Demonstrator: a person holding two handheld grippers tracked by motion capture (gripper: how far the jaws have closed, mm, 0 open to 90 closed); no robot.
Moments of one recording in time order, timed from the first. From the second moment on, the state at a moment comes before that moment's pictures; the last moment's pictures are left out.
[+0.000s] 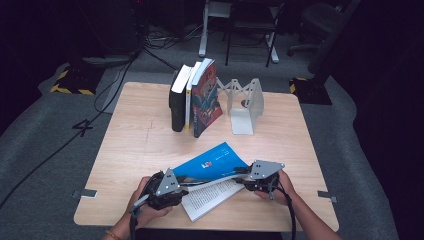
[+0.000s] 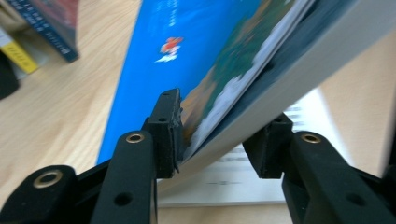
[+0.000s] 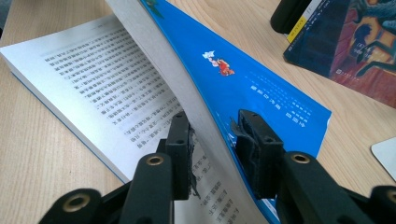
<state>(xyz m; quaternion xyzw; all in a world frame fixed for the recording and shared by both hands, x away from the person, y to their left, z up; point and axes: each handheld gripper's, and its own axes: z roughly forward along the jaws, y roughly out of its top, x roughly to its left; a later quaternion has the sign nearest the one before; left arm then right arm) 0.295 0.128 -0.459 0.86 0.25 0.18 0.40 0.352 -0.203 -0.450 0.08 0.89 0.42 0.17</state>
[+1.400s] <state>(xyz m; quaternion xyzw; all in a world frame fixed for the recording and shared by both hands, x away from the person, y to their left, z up) 0.322 0.083 -0.429 0.88 0.13 0.17 0.43 0.343 -0.213 -0.442 0.09 0.90 0.39 0.19</state>
